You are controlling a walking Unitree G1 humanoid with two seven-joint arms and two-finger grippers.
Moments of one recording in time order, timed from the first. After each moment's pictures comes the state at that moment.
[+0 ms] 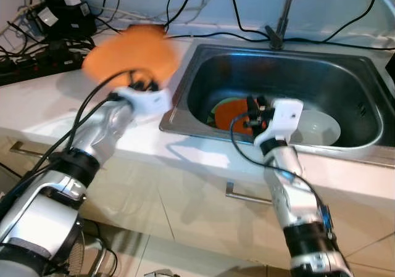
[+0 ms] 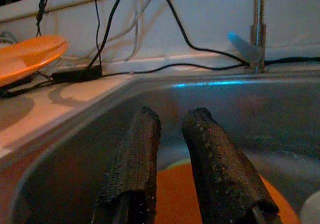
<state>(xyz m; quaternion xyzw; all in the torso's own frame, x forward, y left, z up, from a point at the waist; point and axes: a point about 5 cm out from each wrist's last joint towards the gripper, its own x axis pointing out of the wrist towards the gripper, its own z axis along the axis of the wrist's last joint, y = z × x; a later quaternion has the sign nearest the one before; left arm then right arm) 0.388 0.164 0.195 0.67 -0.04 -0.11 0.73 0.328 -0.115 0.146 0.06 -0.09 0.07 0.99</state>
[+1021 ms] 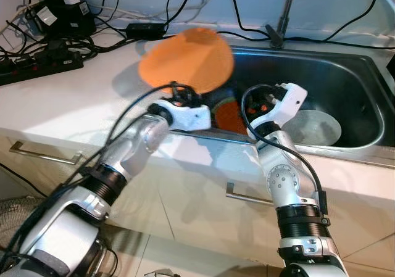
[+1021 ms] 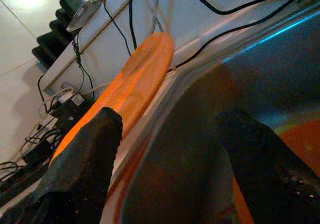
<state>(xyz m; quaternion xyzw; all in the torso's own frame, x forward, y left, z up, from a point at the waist) 0.364 0.094 0.174 0.63 -0.13 -0.21 0.74 0.340 -0.098 0.163 0.31 -0.03 0.13 0.94</state>
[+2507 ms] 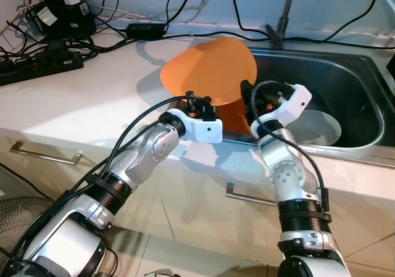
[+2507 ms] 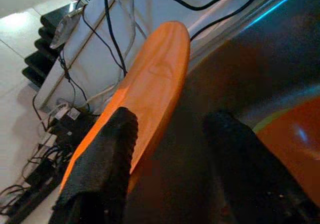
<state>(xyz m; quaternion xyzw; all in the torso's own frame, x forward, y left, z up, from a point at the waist) 0.349 0.076 0.168 0.62 -0.17 -0.27 0.72 0.347 -0.108 0.161 0.37 -0.01 0.10 0.92</state>
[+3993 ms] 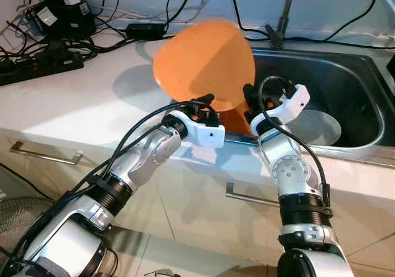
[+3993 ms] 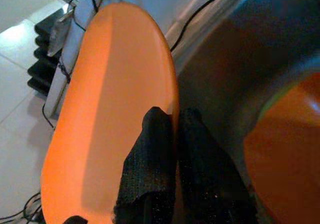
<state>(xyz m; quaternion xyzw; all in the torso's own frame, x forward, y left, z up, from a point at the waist) 0.347 0.072 0.166 0.65 -0.19 -0.26 0.69 0.354 -0.111 0.159 0.44 0.02 0.08 0.90</state>
